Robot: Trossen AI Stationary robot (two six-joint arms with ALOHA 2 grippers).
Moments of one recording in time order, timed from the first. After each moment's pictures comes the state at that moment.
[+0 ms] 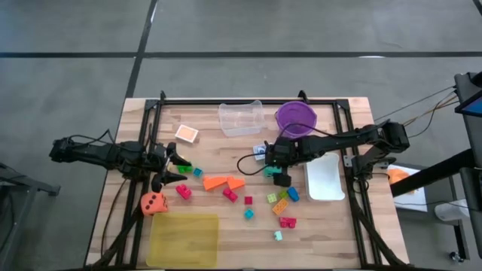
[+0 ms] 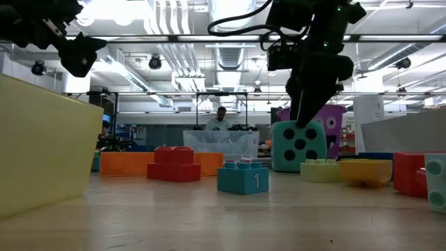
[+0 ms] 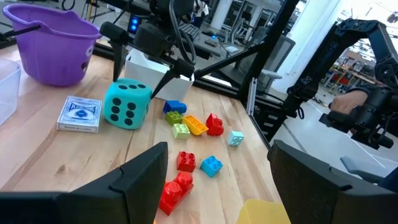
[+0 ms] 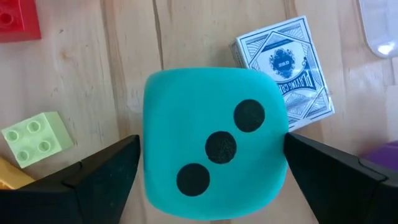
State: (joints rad) left arm -0.16 0.29 0.27 -0.13 0.03 -0.37; right arm 0.01 1.61 1.08 -0.71 0.13 0.14
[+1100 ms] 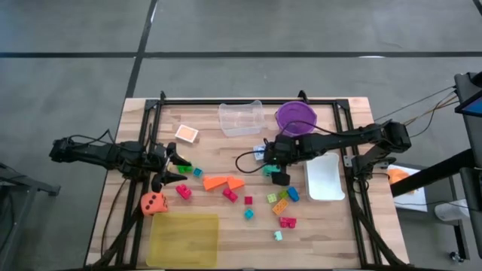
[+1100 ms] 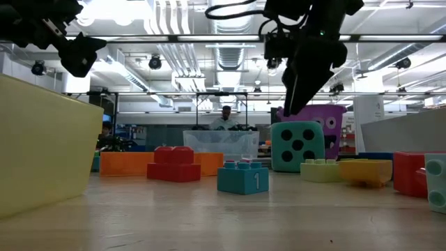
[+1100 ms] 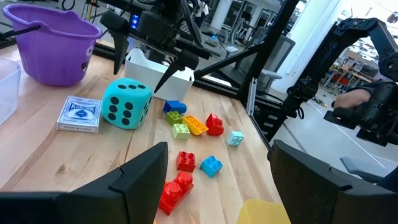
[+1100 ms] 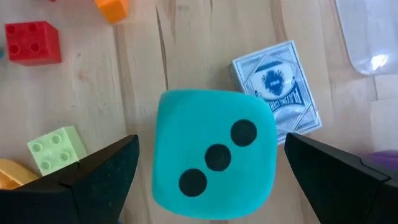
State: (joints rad) left arm -0.16 0.29 0.27 -0.13 0.03 -0.37; right arm 0.01 1.59 1.13 -0.73 0.13 0.13
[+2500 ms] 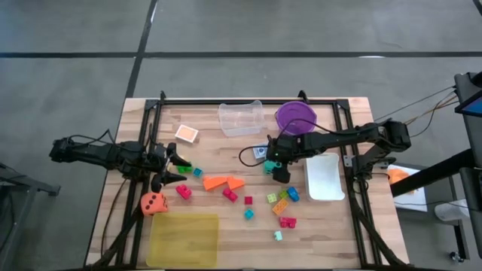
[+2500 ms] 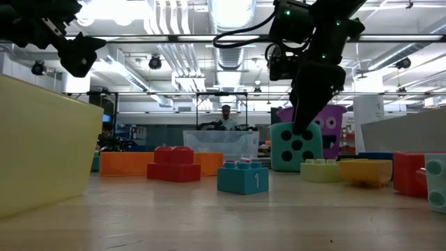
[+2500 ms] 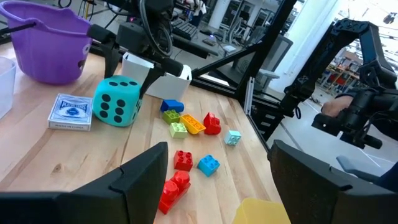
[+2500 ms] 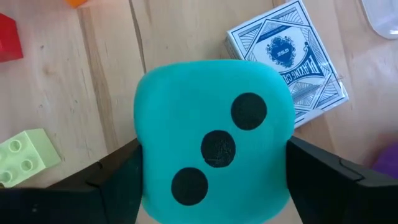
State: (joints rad) left arm -0.16 0.29 0.27 -0.13 0.04 -0.38; right arm -0.06 1.59 0.99 -0.59 0.07 0.17
